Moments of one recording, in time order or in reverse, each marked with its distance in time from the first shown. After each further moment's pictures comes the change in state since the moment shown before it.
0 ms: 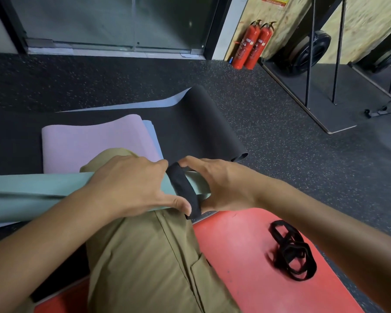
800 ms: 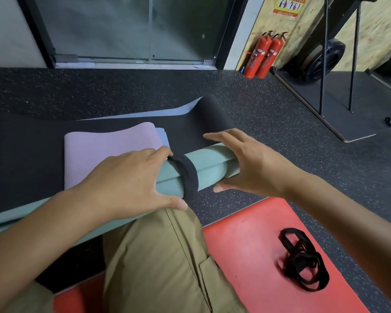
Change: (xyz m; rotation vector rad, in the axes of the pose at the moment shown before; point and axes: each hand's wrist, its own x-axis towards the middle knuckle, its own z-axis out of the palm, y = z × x) left_hand -0.035 -0.013 -0.016 -0.224 0.097 -0.054; right_hand -0.019 0.017 -0.035 -0.119 0.284 0.016
